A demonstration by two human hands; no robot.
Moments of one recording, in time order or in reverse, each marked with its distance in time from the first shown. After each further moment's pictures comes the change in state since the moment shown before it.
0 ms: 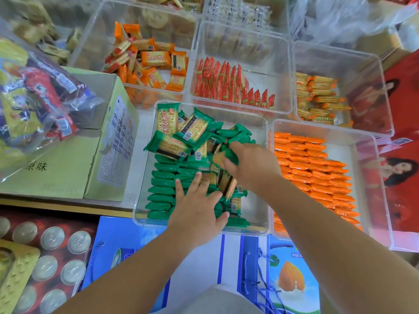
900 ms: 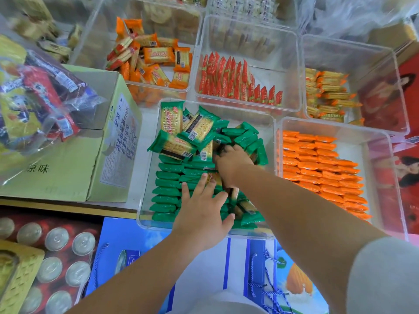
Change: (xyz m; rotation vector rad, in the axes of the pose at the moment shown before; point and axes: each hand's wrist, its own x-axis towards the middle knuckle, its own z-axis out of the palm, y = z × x) left_hand 0.001 -0.003 0.002 -0.072 -0.002 0.017; right_hand 0.055 -0.028 0.058 -0.434 -0.492 -0.232
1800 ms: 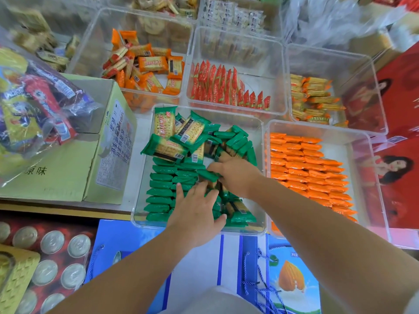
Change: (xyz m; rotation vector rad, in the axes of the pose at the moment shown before) left_hand -0.002 0.007 -0.009 0.053 -0.018 -0.006; right_hand -0.060 0.015 0.002 0.419 0.198 -0.094
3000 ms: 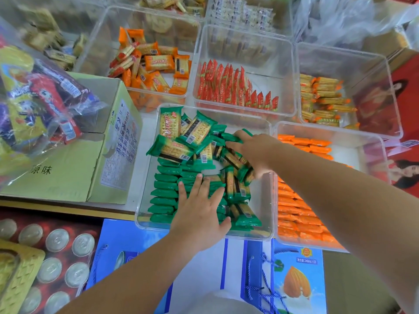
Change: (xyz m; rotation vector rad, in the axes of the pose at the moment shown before) left_hand 0.002 -0.002 0.006 0.050 0.009 -0.023; right_hand 0.028 0.045 -0.059 -0.506 -0.324 0.082
